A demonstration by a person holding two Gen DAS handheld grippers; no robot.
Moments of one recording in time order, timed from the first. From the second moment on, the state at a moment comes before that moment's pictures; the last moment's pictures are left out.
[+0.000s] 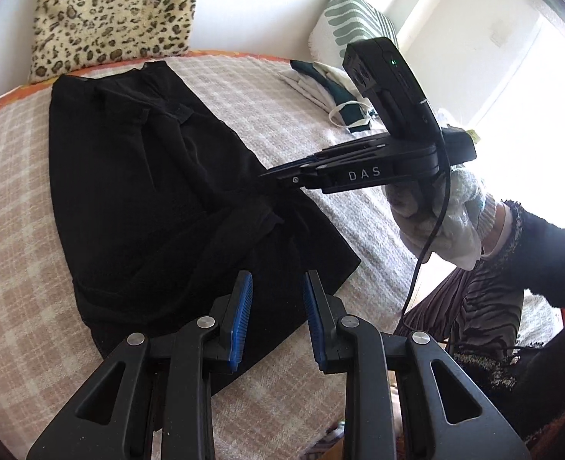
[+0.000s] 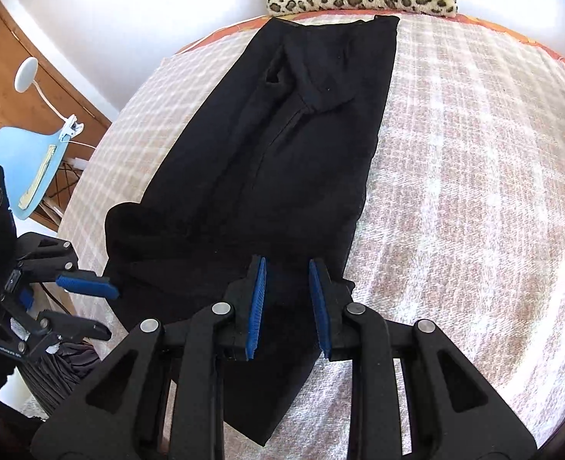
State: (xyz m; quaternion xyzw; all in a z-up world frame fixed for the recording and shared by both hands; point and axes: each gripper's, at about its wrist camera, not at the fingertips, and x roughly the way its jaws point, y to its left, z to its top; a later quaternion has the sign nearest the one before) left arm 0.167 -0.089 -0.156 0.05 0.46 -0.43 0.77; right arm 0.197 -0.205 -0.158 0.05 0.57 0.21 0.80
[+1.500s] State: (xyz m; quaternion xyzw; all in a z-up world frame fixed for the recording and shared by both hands) left arm 0.240 -0.018 -0.152 -0.01 0.42 -0.23 0.88; right arm 0.208 -0.242 -0.105 0.04 0.45 0.14 0.88
